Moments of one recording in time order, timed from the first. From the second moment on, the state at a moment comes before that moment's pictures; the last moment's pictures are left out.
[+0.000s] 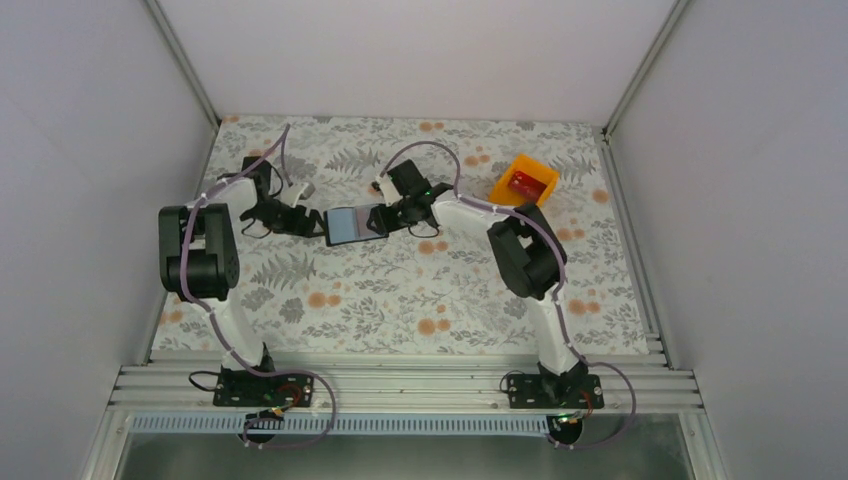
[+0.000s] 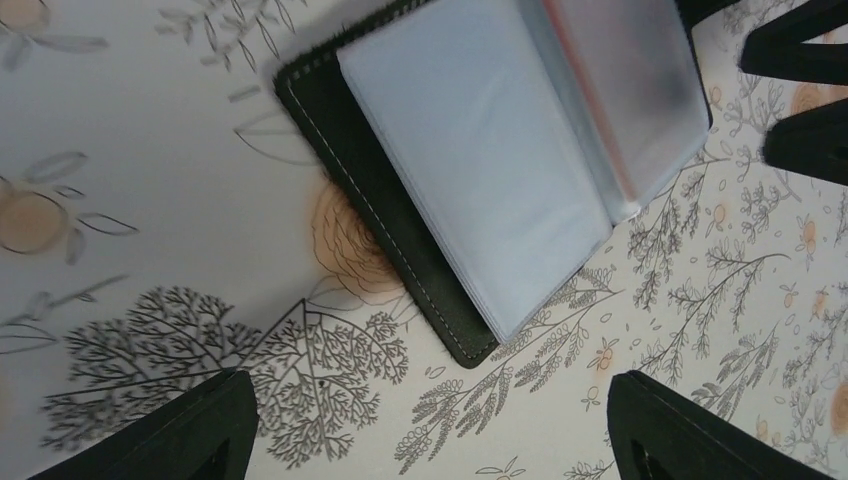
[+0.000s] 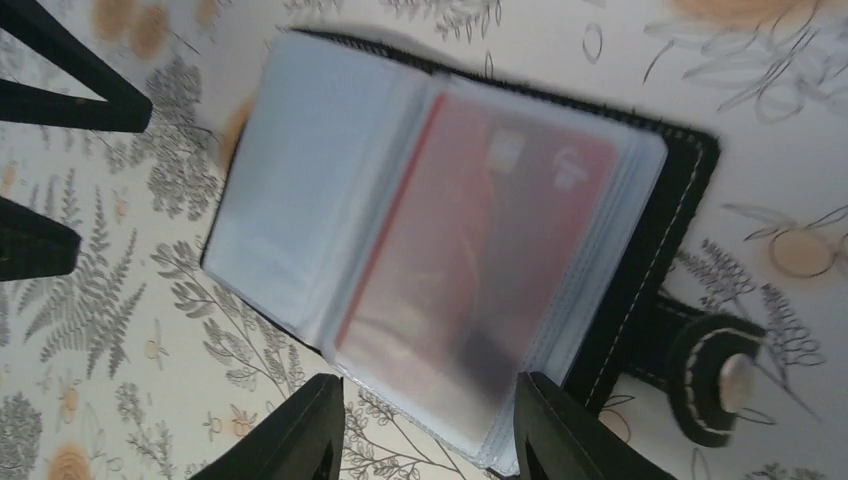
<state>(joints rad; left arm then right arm) 0.09 1.88 1.25 -0.79 0.59 0.36 0.69 2.17 1.61 -0.34 -0.35 0.28</state>
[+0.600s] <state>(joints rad) 0.09 1.94 1.22 -0.73 0.71 0.32 0.70 2.31 1.76 -0.37 -0.31 0.33</state>
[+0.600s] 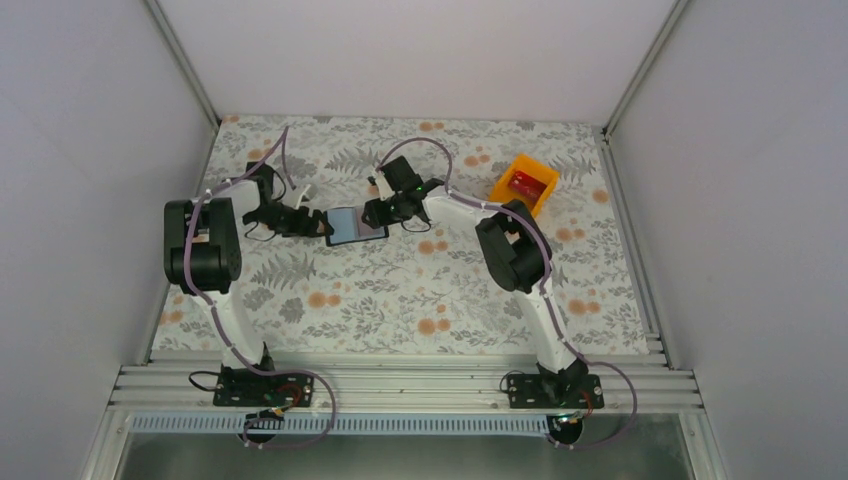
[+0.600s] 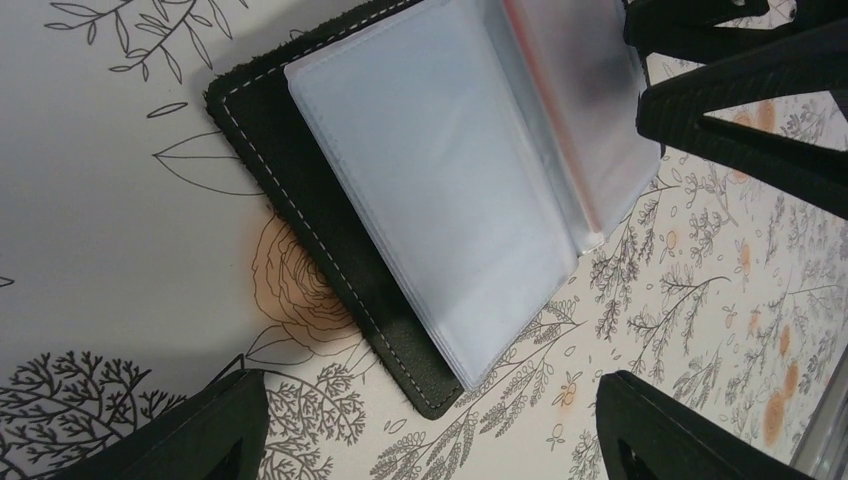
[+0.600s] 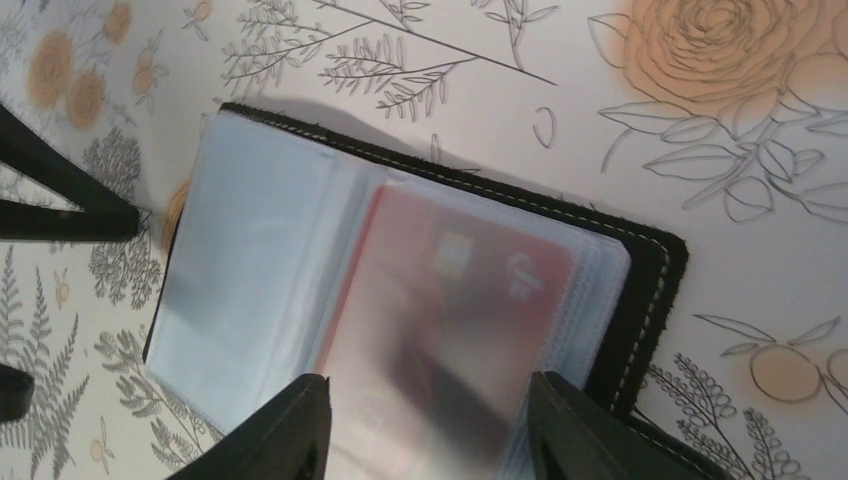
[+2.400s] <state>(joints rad) 0.08 1.96 1.20 -0.66 0.78 0.28 0.74 2.36 1.86 -0.42 -0.28 0.35</state>
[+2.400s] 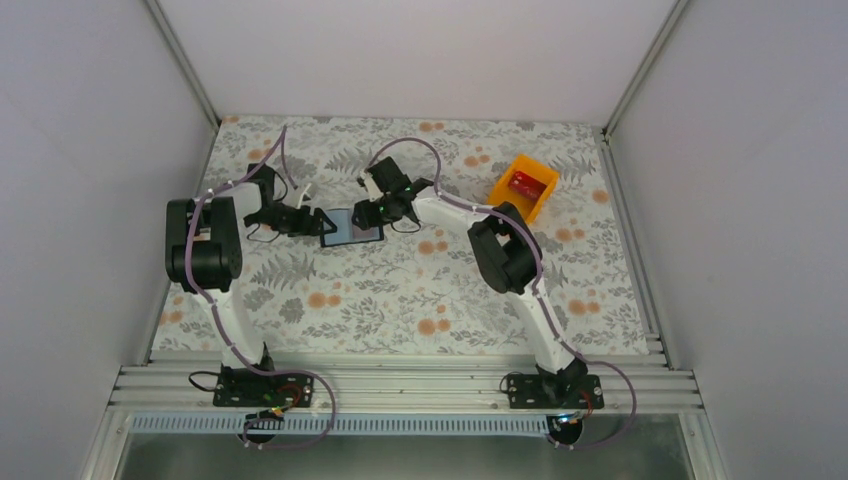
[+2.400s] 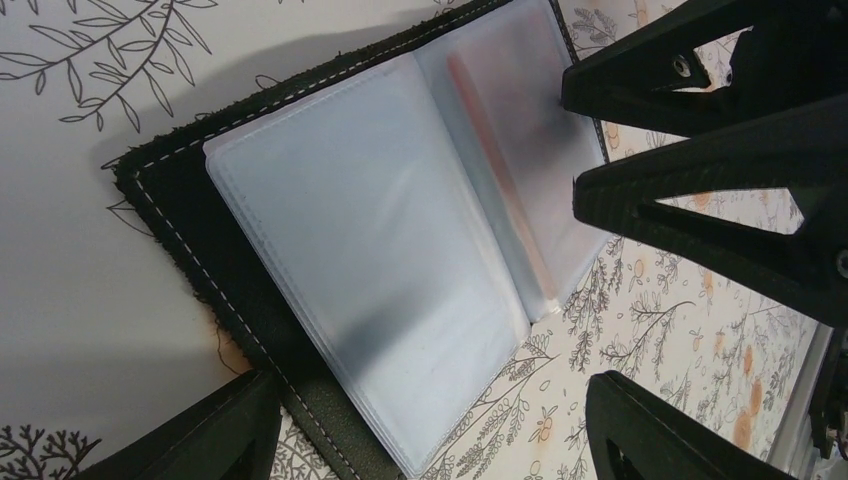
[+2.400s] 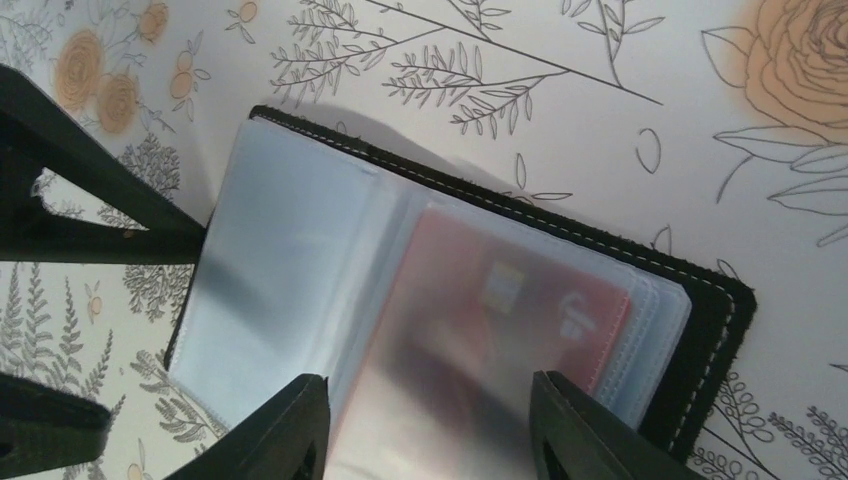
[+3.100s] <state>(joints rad) 0.07 1.96 1.19 -0.64 0.79 0.28 0.74 2.36 1.87 -0.50 -0.14 0.30</state>
